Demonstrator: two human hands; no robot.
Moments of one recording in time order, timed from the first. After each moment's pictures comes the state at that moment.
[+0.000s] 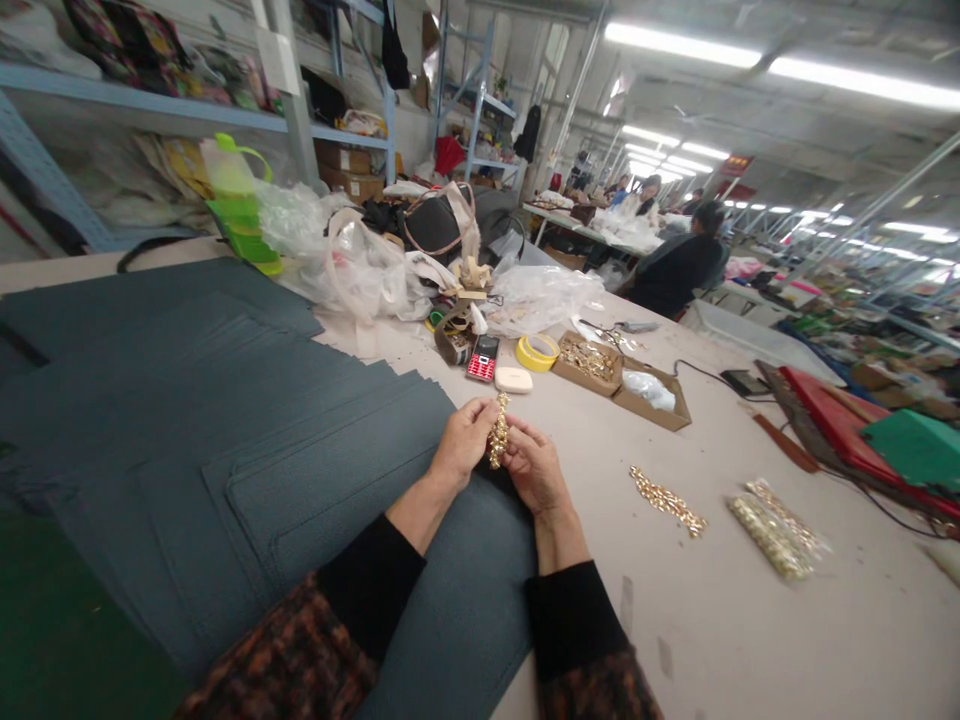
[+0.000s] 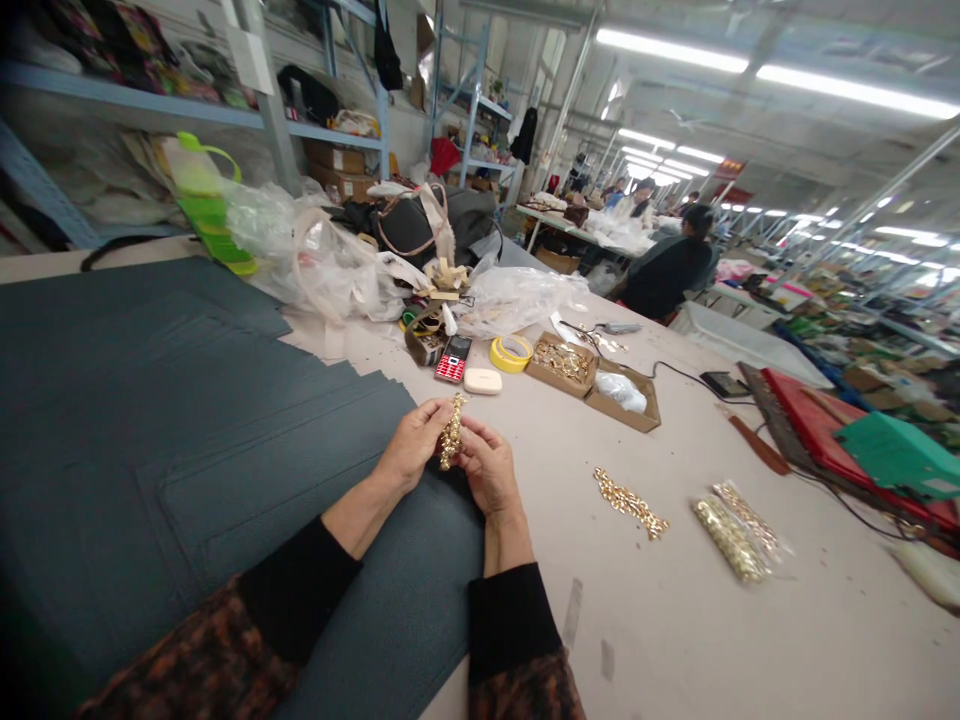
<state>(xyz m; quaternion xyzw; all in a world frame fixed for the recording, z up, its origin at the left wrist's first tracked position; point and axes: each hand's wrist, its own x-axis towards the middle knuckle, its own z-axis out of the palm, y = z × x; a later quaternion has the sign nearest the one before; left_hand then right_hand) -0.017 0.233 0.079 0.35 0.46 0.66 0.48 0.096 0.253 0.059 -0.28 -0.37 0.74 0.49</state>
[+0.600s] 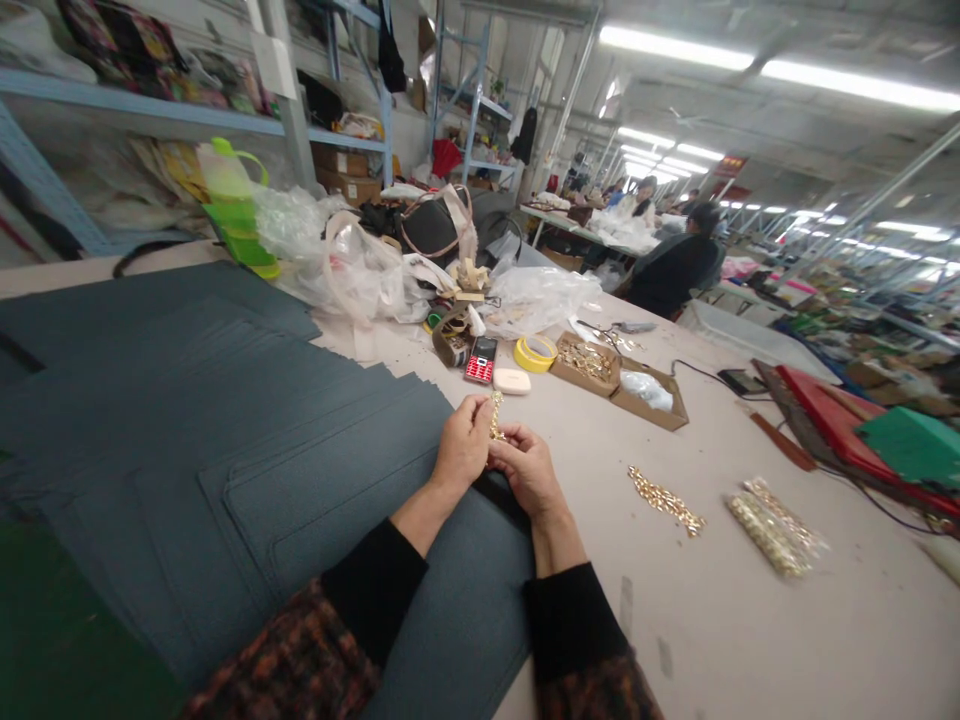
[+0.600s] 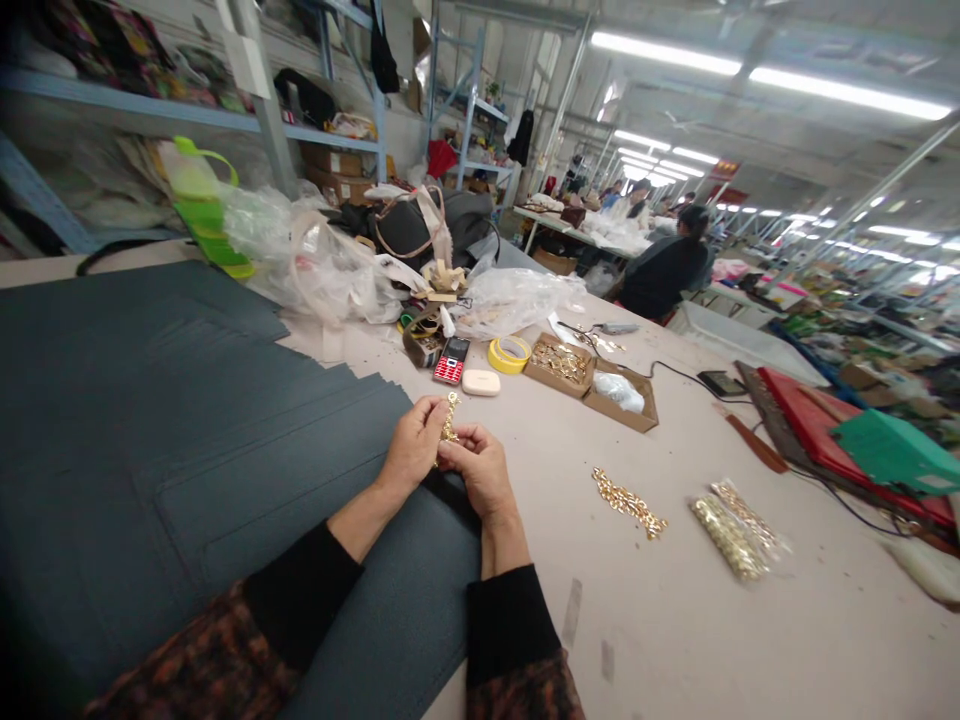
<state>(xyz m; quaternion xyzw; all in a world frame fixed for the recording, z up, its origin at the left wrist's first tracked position) -0.018 0.233 0.081 0.42 0.54 0.66 0.32 0.091 0.249 0.062 -0.31 -0.44 0.71 0.46</state>
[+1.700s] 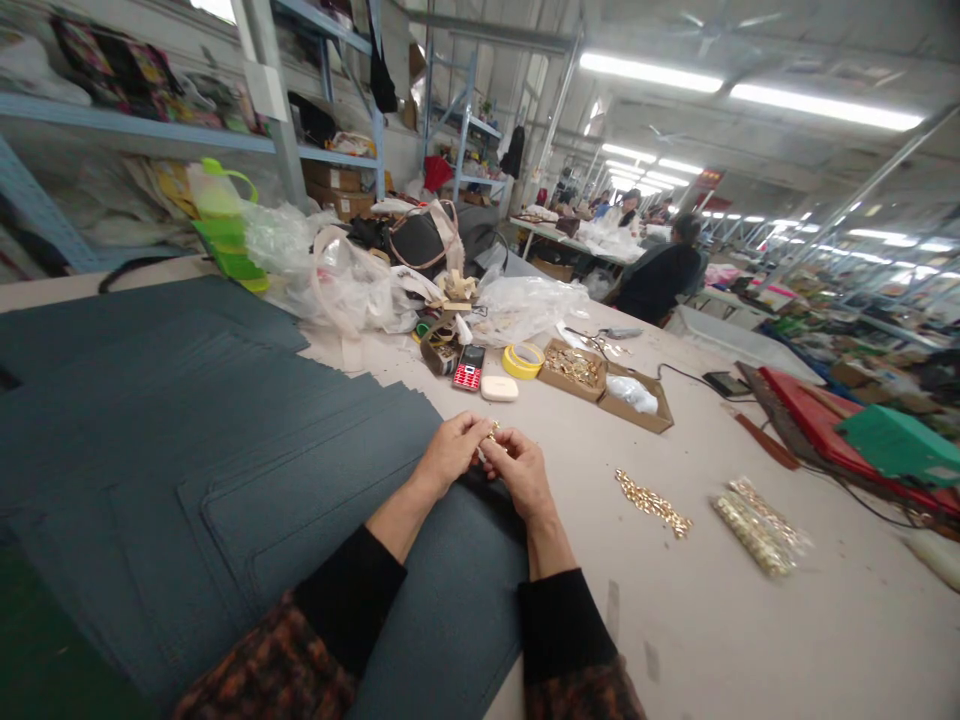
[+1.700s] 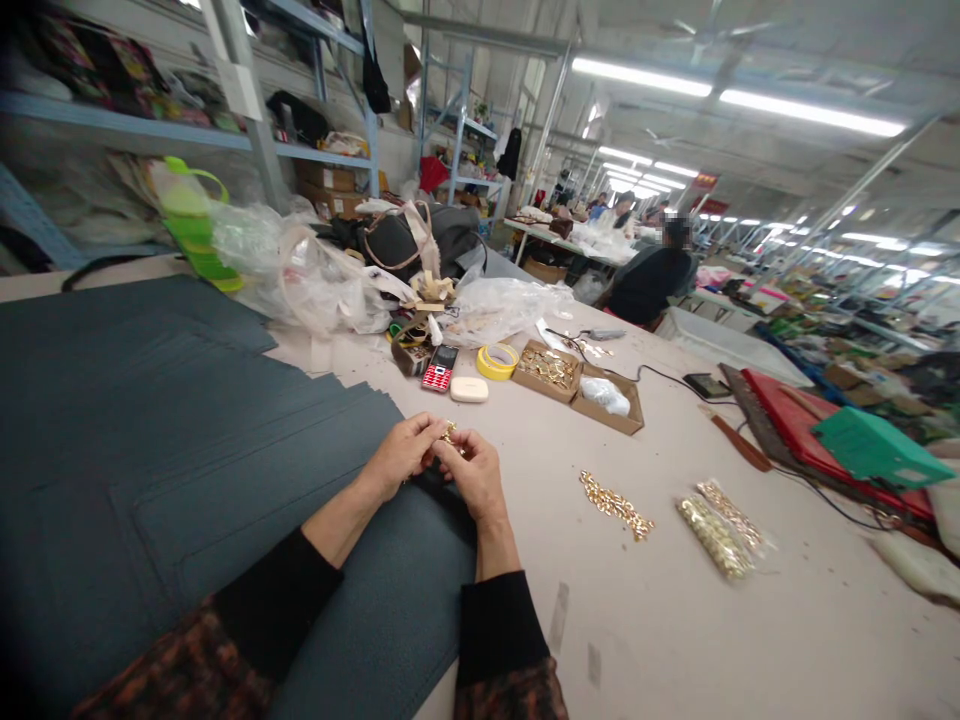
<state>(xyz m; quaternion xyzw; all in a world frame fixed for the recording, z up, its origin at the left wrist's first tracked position) -0.021 0.231 0.090 0.43 0.54 0.53 0.49 0.105 0.255 0.057 -0.39 -0.57 0.58 0.44</state>
